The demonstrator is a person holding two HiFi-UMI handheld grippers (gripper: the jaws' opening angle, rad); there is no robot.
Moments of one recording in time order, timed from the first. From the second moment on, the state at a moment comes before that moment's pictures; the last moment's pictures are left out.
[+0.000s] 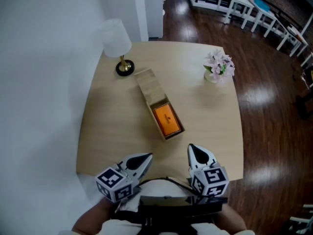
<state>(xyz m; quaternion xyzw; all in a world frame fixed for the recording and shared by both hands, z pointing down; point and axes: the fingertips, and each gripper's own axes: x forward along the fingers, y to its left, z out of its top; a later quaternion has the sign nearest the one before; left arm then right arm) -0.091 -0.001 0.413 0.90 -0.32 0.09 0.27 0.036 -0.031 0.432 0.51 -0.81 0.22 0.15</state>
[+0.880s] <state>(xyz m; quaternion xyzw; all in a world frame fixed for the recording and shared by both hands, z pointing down) -0.090 -0.002 0.422 0.90 -0.31 0.11 0.28 0.018 -0.027 0.441 0.49 -0.83 0.21 0.19</state>
